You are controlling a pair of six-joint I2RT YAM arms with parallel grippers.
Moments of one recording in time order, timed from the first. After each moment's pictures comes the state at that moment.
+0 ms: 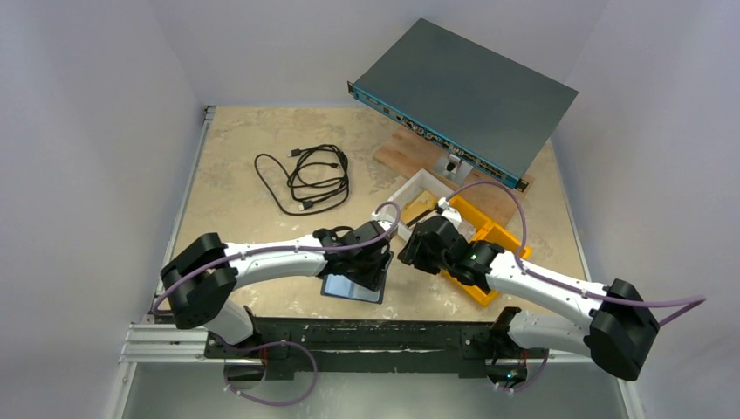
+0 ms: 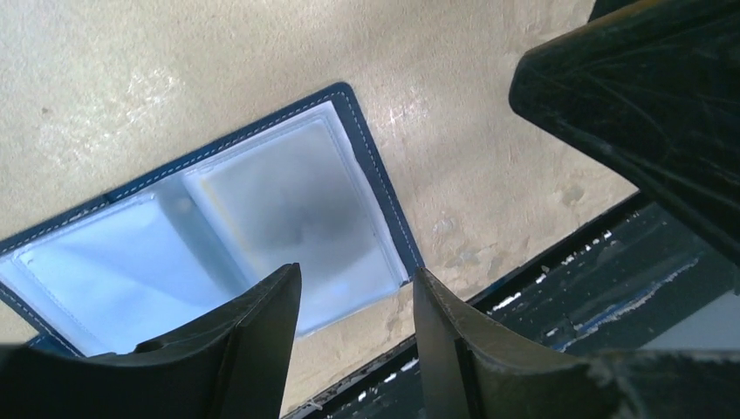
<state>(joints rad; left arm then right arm) -1.04 1.53 0.91 -0.44 0.00 -0.57 0.87 1.12 0.63 -0.36 0.20 1.09</state>
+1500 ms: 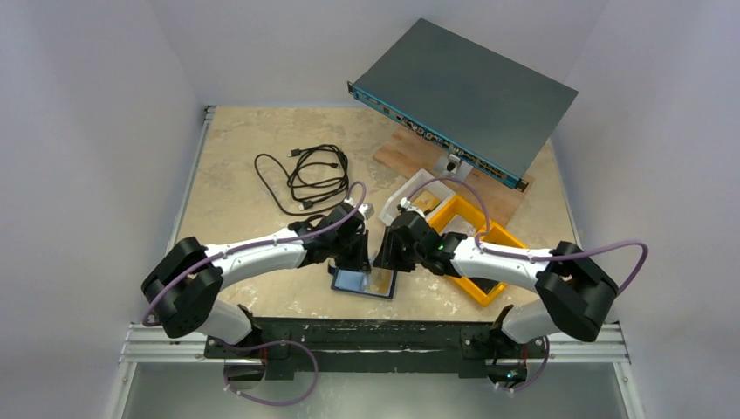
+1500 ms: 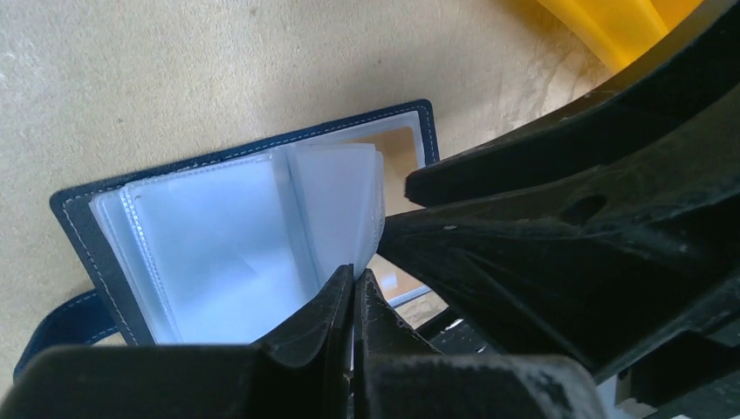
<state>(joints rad) -0.86 1.45 0.82 -0.32 0.15 -0.70 0.89 1.40 0.70 -0.16 0.02 0.97</state>
